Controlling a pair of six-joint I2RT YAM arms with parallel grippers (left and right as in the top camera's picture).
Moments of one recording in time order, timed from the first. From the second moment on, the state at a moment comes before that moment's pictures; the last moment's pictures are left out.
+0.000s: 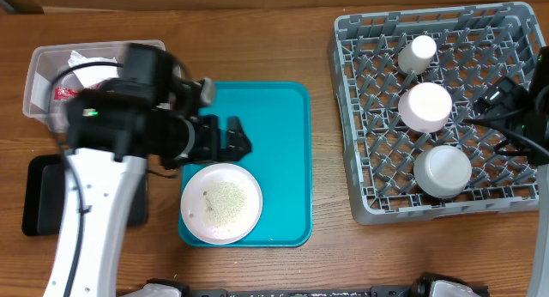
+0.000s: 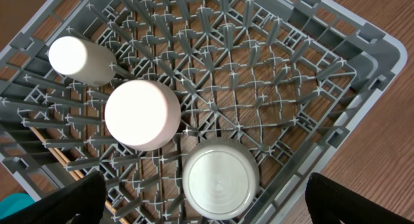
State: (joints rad) left arm -0.24 1.43 1.67 -1.53 0.41 -0.29; right arm -0.21 1.33 1.59 -1.30 0.23 0.56
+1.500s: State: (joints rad) left arm -0.69 1.89 1.18 -1.00 -0.14 -0.81; right arm -0.21 1.33 1.59 -1.30 0.23 0.56
